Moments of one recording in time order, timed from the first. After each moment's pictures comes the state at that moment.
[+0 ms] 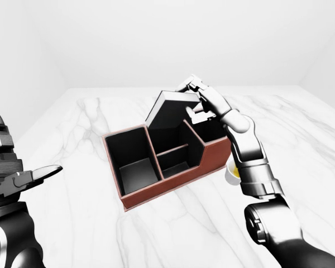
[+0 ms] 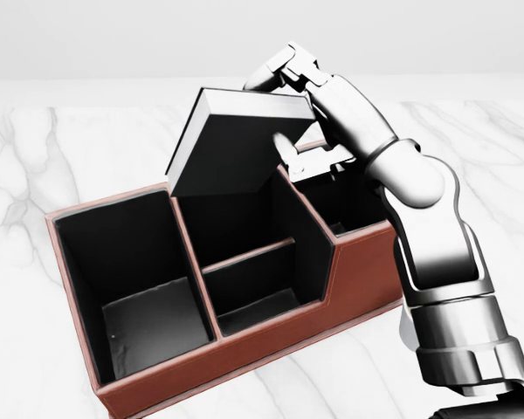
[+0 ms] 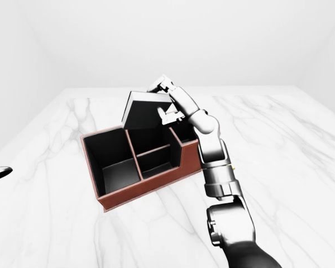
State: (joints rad) left arm 0.02 0.22 0.63 -0.58 -0.64 0.09 -0.01; right arm -0.81 -0.19 -0.03 0.32 -0.19 0.09 0.48
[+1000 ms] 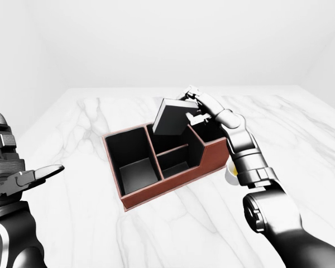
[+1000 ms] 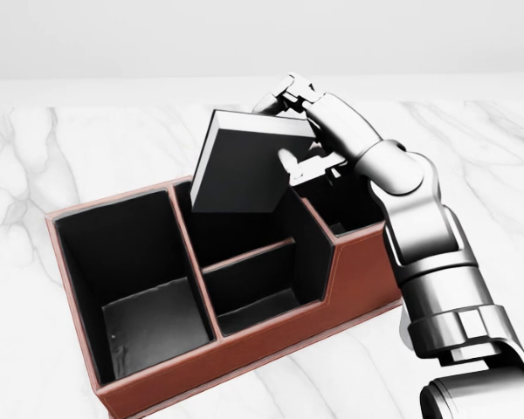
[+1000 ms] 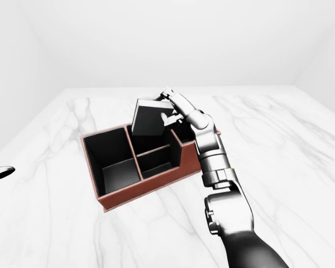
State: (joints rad) left arm 0.02 0.21 0.63 -0.57 -0.63 0.09 -0.01; right arm -0.93 -0.19 -0.02 0.63 -0.27 0.09 0.47
